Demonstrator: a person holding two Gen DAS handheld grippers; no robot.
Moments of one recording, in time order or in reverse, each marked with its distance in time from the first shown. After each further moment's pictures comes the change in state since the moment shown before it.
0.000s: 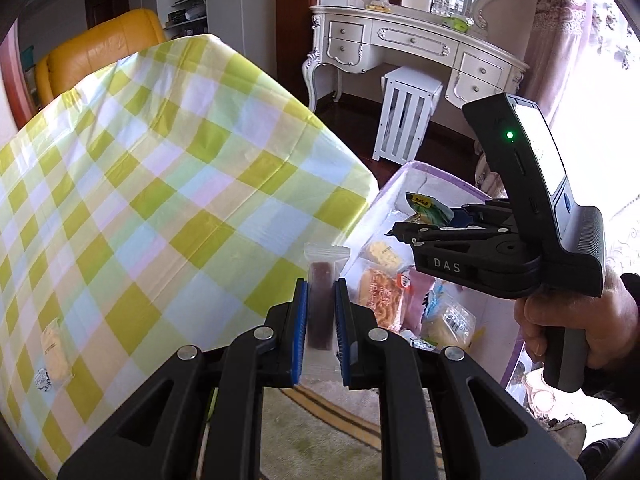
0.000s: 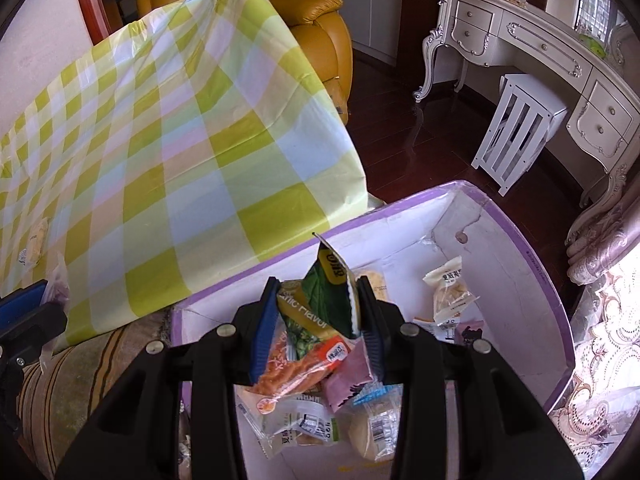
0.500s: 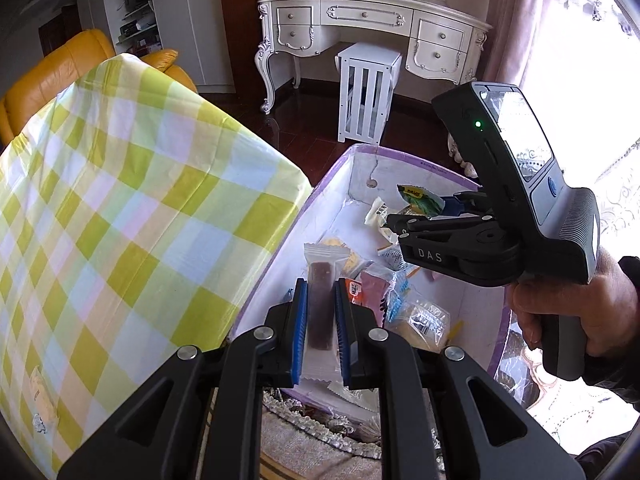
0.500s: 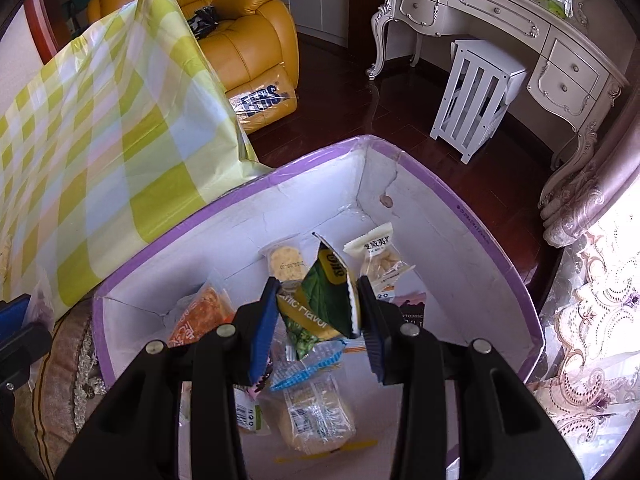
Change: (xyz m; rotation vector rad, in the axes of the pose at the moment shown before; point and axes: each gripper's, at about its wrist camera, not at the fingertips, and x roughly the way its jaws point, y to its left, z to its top) left arm 0.034 -0.060 0.020 0.138 0.058 -0.056; right arm 0.012 -0.068 -0.018 0.107 0.044 -0.090
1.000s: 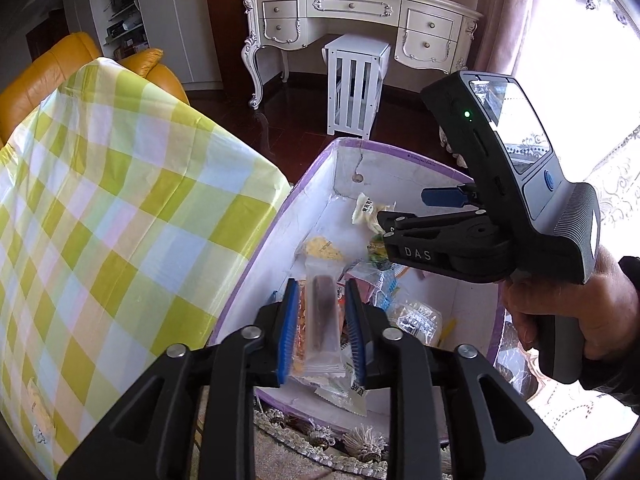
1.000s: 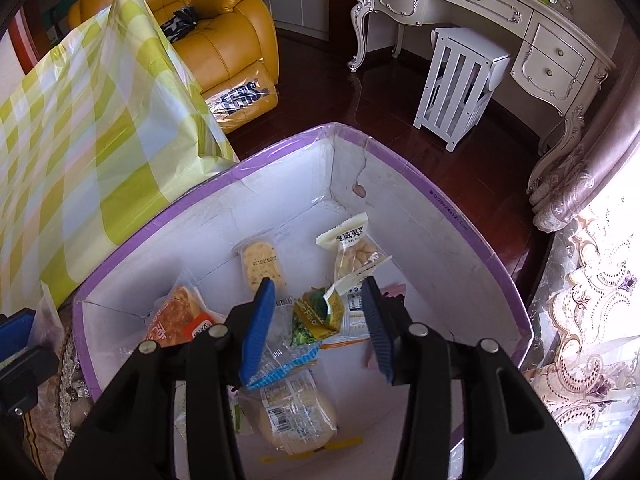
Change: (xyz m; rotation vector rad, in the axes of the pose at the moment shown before) left arm 0.013 -0.010 0.006 0.024 0.024 -0.019; right arm 0.005 -0.014 -0.001 0.045 0.010 -0.037
